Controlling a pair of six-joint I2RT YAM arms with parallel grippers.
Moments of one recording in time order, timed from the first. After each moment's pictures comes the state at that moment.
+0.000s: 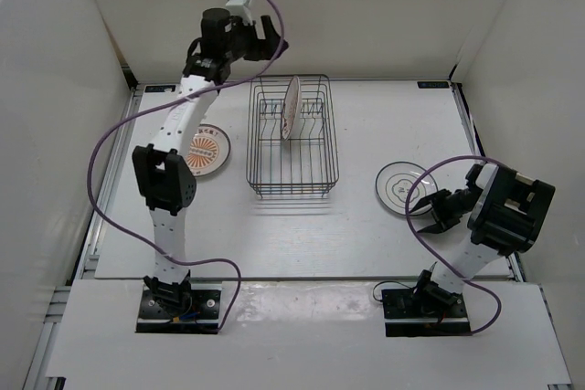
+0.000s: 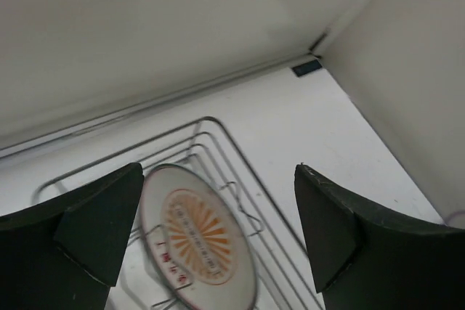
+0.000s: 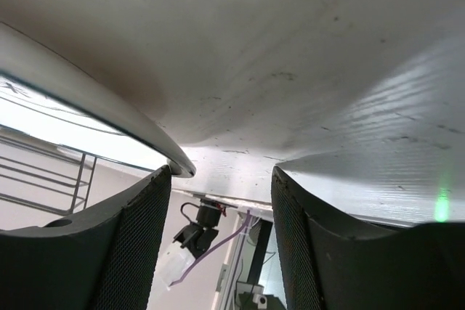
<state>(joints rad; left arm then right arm) -0.27 2.12 2.21 -0.28 0.36 -0.27 -0.47 1.73 0.88 -0.91 -0.47 0.52</state>
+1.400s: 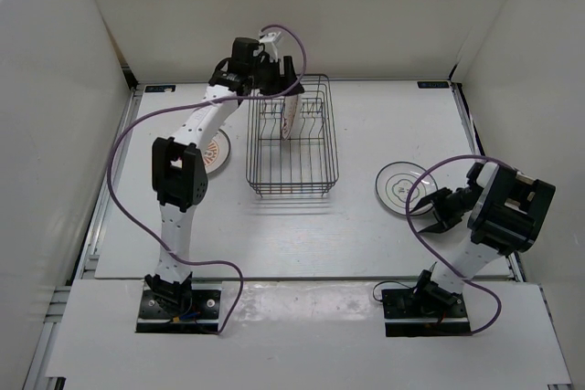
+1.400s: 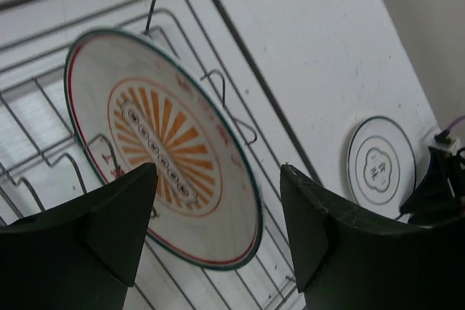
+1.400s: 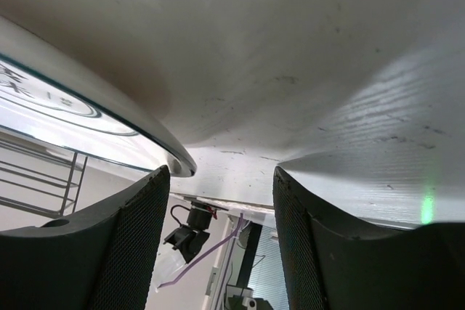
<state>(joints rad) -0.36 2.21 2.12 -0.39 0.46 -0.28 -0.47 1.73 0.90 -0.92 -0.45 0.49</state>
